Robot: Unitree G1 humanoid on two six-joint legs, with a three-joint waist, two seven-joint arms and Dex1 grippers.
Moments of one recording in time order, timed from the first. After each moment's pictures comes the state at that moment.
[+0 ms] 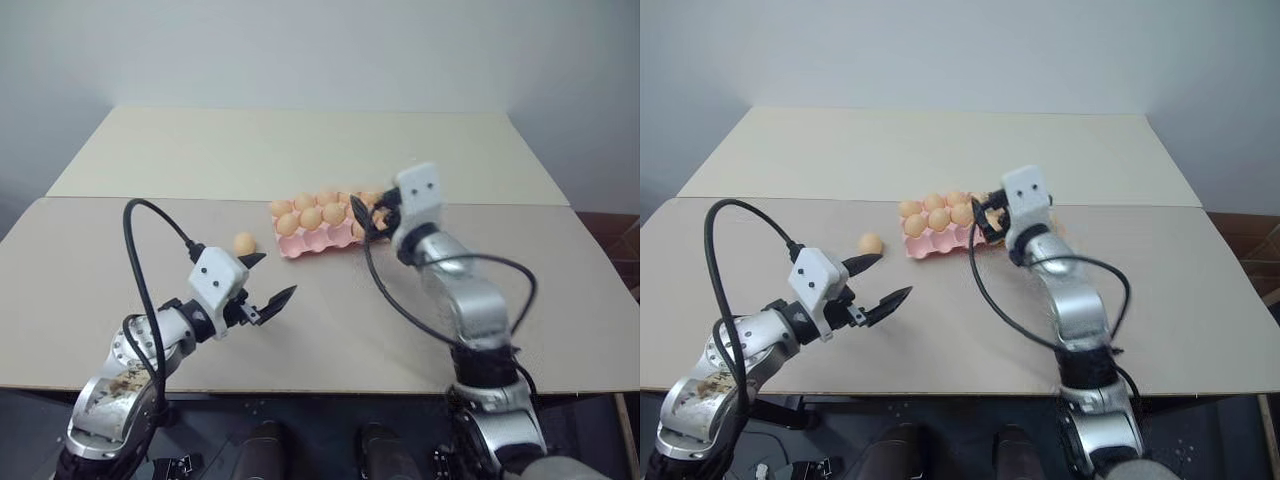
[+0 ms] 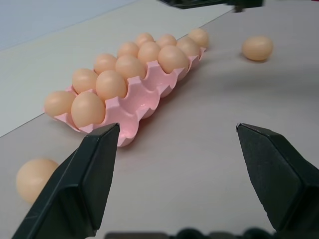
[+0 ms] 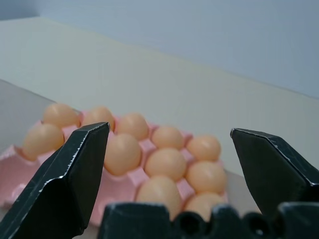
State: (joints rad) left arm -0.06 0.56 0.06 -0.65 -0.38 0.59 -0.55; right arm -0.44 -0.21 0.03 -0.38 0.08 0.67 0.21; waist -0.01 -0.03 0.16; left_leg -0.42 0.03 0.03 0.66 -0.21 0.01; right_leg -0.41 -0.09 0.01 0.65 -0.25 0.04
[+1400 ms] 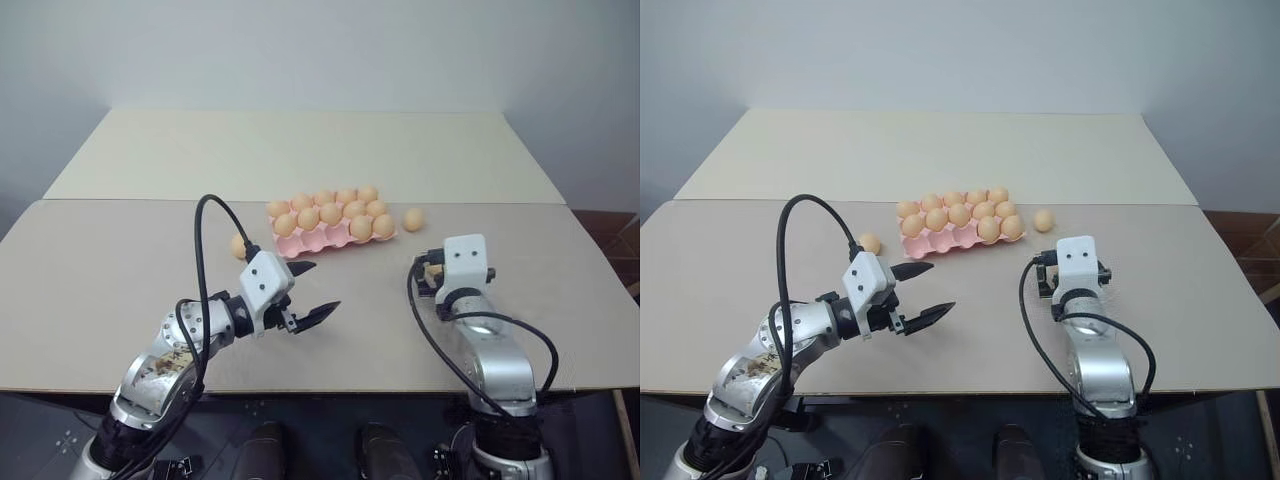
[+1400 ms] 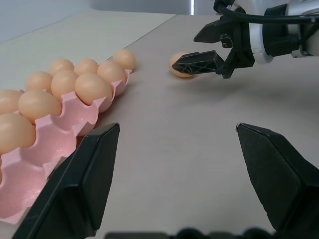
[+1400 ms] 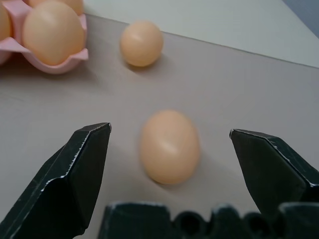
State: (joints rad) left arm -0.20 0.54 -0.16 -0.53 -0.35 0.50 -0.65; right arm -0.27 -0.18 -0.06 -0.34 -0.09 0.81 0.00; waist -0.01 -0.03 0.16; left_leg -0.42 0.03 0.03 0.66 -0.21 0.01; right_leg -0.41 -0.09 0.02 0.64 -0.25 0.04
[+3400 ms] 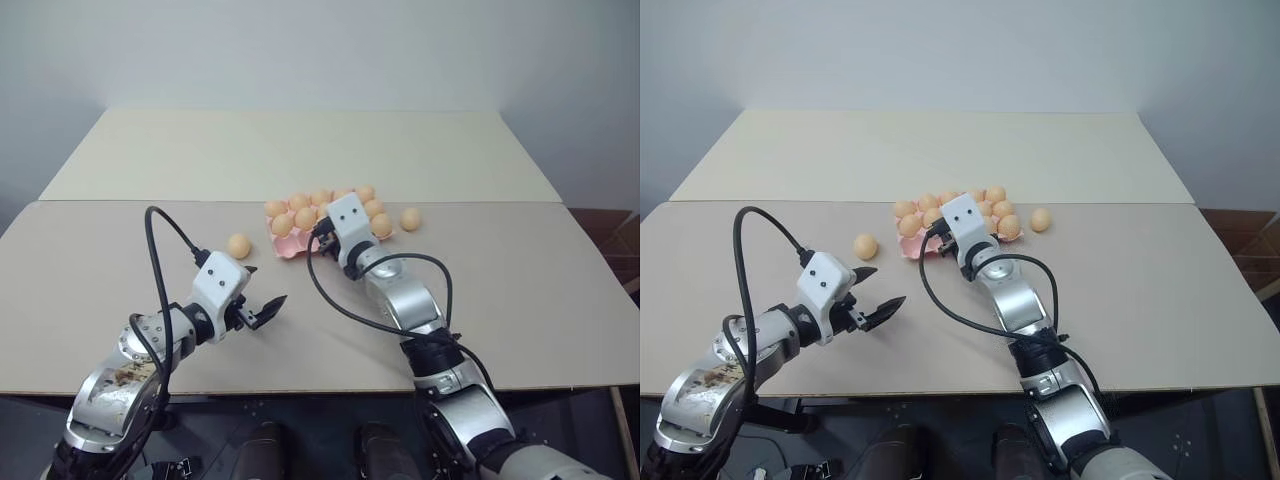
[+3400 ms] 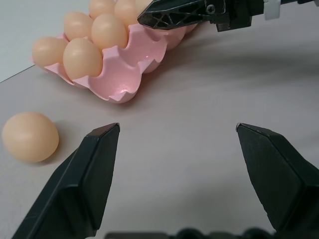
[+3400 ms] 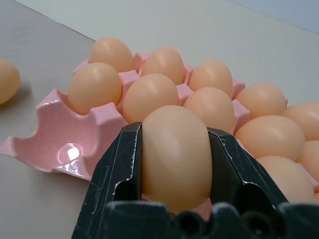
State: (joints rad) left arm -0.09 0.61 0.02 -0.63 -0.35 0.74 -0.50; right arm -0.69 -0.02 0.21 0.20 -0.04 0.50 0.16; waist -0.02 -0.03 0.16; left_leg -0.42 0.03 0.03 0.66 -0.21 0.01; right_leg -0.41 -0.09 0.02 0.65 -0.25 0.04
